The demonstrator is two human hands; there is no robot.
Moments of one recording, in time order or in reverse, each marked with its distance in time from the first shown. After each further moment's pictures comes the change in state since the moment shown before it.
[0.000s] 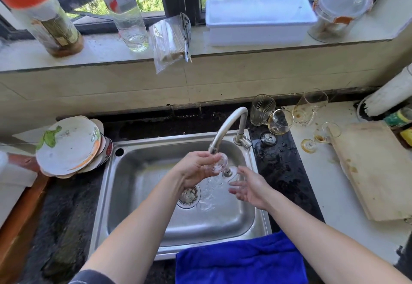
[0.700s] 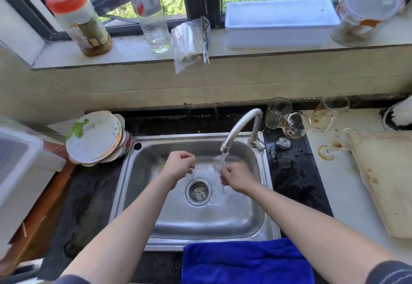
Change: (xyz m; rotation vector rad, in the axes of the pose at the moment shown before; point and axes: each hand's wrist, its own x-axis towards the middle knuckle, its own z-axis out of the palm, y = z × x) left_hand -0.024 0.000 -0.056 0.564 0.576 0.113; right_hand 0.022 -0.010 0.051 -1.015 -0.014 -0.512
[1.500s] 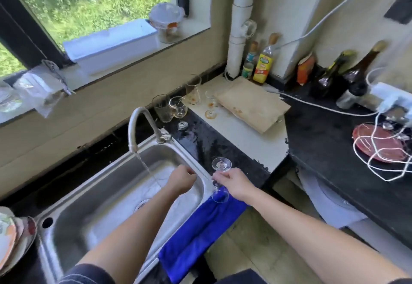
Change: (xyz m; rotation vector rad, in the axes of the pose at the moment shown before) left_hand -0.103 -0.011 0.156 0.850 -0.584 0.505; right_hand -0.230 0.092 0.033 0.627 0.617 0.324
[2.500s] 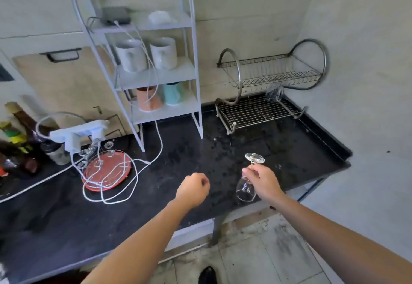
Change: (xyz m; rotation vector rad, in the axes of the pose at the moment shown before) left_hand -0.198 0.498 0.546 0.585 -0.619 0.991; right_hand -0.431 0.402 -0.457 0.295 1.304 0.419
